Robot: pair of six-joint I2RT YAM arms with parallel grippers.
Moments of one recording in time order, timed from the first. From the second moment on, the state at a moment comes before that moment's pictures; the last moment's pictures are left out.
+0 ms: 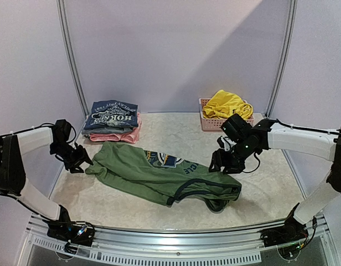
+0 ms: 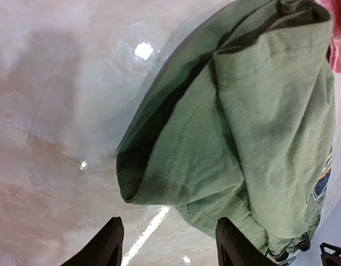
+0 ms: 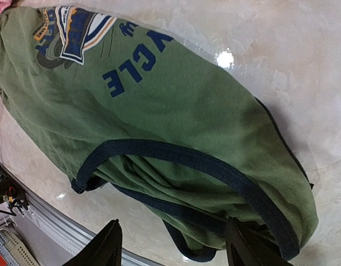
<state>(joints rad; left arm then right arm) 0.11 1.45 0.90 -0.79 0.28 -0.52 0.72 1.54 1.12 -0.74 -0.18 0.71</state>
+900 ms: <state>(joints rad) 0.13 1.59 1.11 -0.84 0.09 -0.38 0.77 1.68 0.96 -0.72 -0.24 0.67</state>
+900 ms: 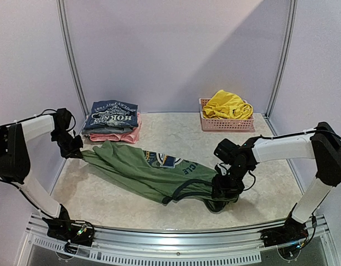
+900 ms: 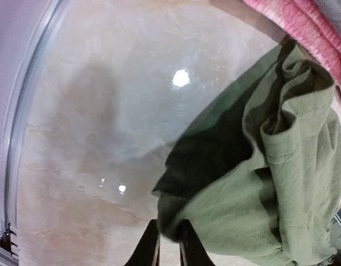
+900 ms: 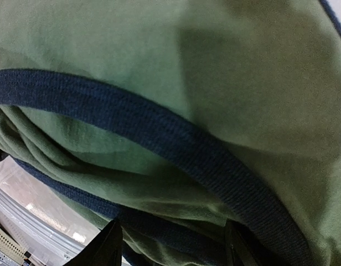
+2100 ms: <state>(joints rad) 0.38 1.55 0.76 -0.56 0.40 -0.55 0.77 1.65 1.04 -0.82 -0.19 0.65</state>
